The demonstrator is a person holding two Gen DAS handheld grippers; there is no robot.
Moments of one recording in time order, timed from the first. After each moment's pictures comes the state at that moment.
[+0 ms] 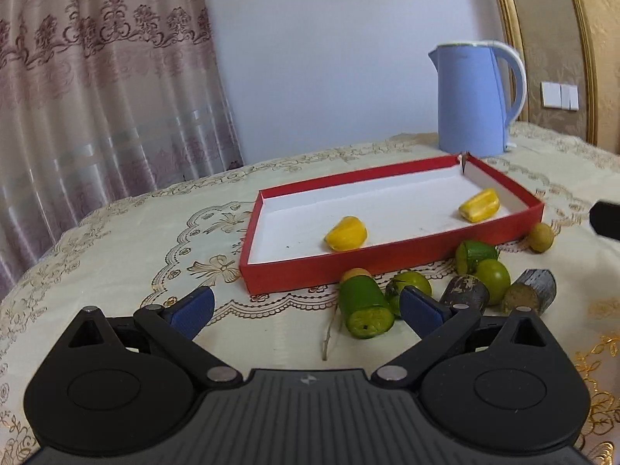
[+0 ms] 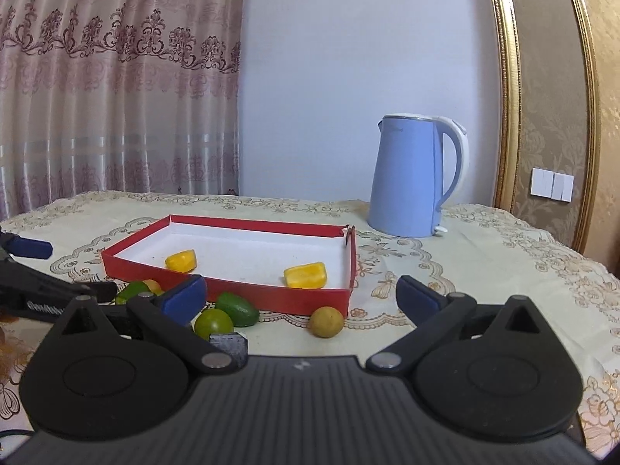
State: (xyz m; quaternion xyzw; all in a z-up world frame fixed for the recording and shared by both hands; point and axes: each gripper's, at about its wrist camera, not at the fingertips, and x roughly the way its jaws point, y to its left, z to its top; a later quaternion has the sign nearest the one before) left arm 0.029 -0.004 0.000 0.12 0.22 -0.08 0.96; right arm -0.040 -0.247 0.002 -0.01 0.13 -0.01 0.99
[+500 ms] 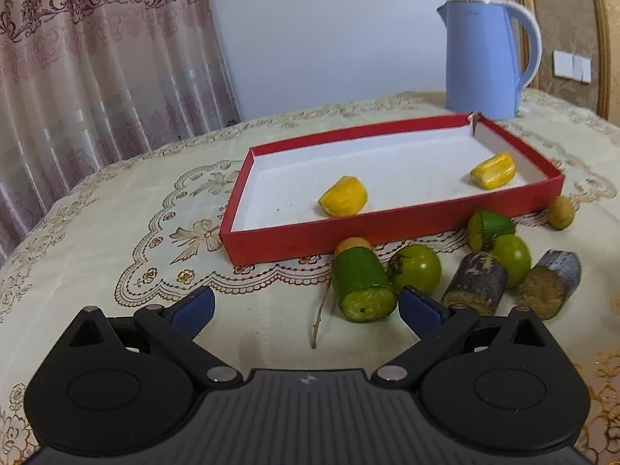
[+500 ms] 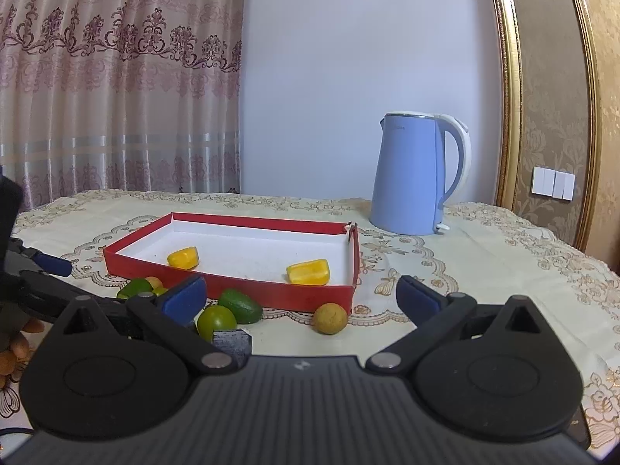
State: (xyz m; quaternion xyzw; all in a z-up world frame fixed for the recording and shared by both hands) left arm 0.057 -0.016 -0.017 0.12 0.29 -0.07 0.95; right arm -0.041 -0.244 -0.003 -0.01 0.13 -0.01 0.99
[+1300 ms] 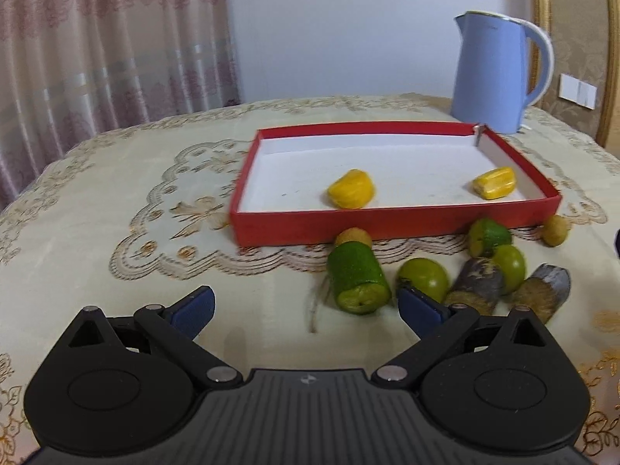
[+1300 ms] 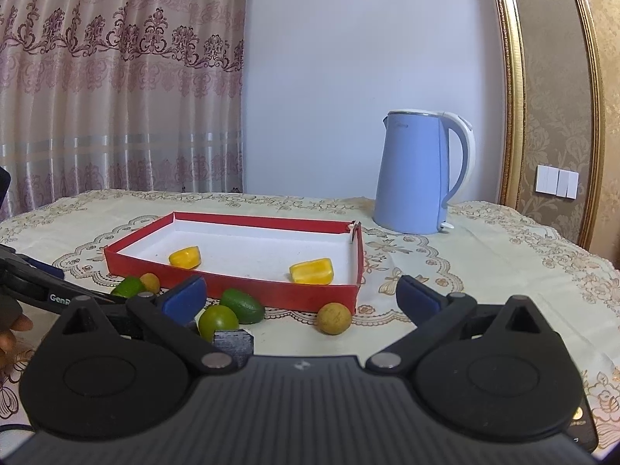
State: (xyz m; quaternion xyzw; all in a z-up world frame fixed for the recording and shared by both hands) left arm 0.055 0.002 -0.010 0.06 0.31 -0.09 0.94; right arm -0.036 -0.246 -0.006 0.00 0.13 -0.01 0.99
